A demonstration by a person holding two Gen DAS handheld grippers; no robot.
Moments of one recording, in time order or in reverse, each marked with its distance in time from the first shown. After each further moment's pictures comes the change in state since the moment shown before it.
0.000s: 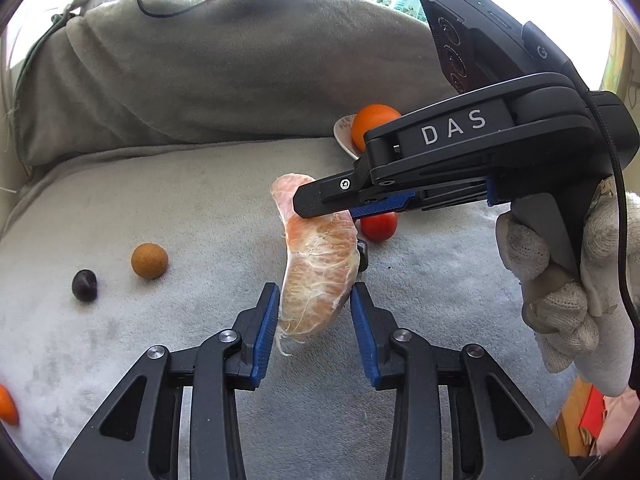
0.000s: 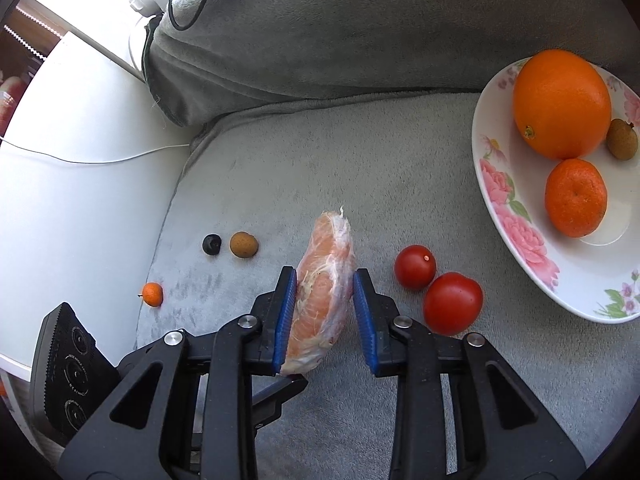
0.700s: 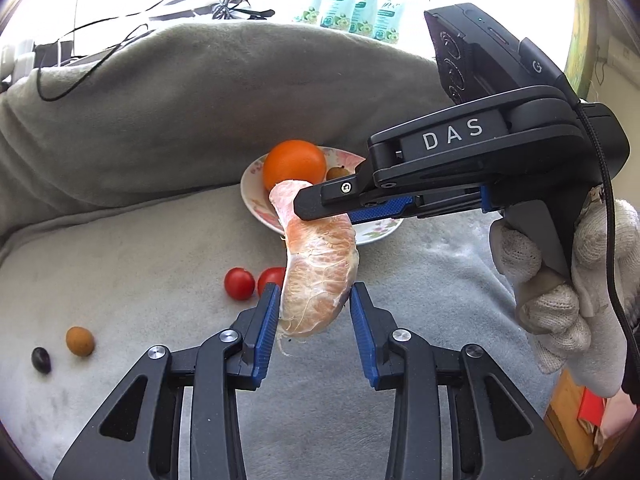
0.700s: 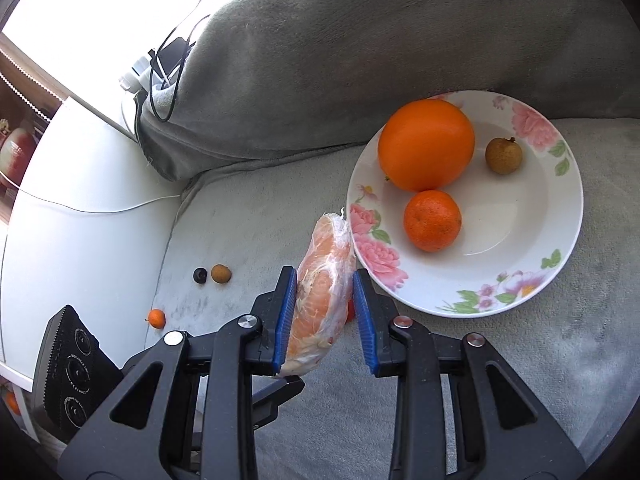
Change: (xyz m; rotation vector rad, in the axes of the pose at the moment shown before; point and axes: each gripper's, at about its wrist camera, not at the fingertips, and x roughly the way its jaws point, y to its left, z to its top) left arm 0.018 -0.062 0.029 0.110 -0.041 -0.094; right arm -0.082 -0.063 -0.005 0.085 -0.127 -0.016
